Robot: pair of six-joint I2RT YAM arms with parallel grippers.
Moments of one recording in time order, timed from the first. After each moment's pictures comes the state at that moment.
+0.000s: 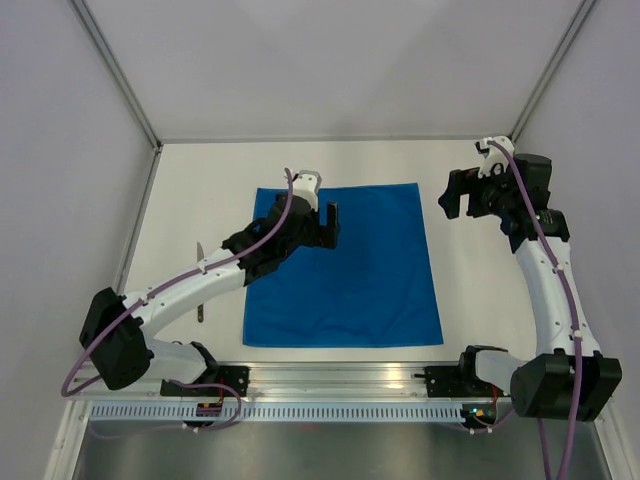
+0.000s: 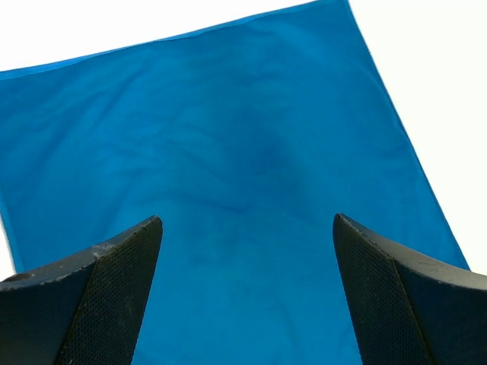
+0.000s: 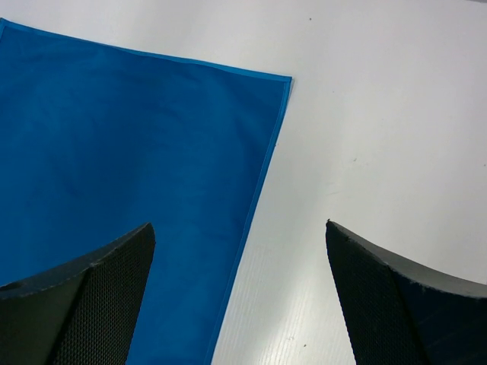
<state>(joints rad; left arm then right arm) -0.80 1.33 1.02 -0.18 -0.30 -0.37 -0.09 1.16 1.15 -0.53 -0.38 -0.12</state>
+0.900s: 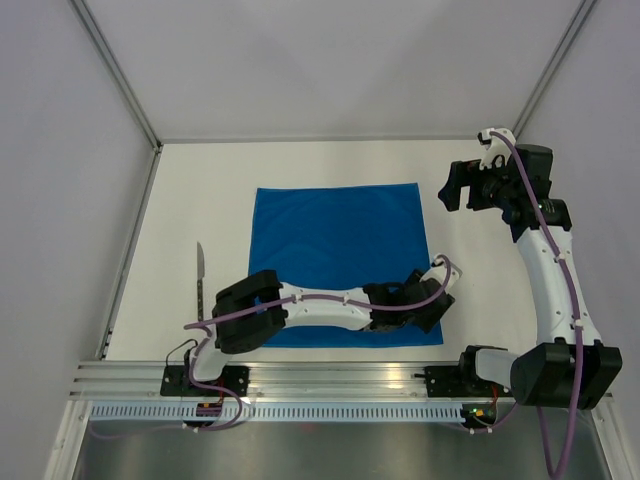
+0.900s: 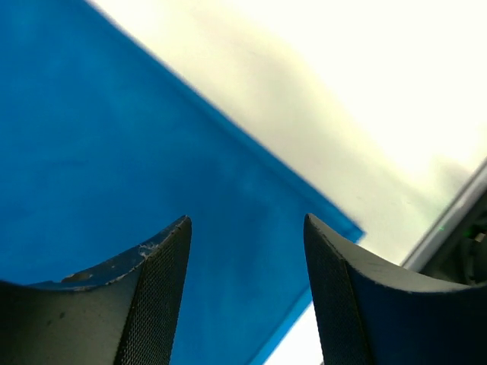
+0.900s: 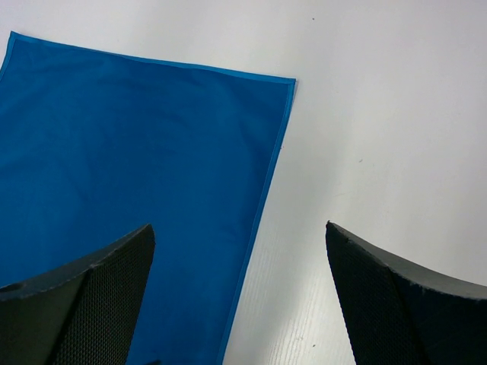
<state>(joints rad) -1.34 2.04 1.47 -0.13 -0.34 -0.37 -0.09 1.23 1.24 -0.59 -0.38 -0.08</state>
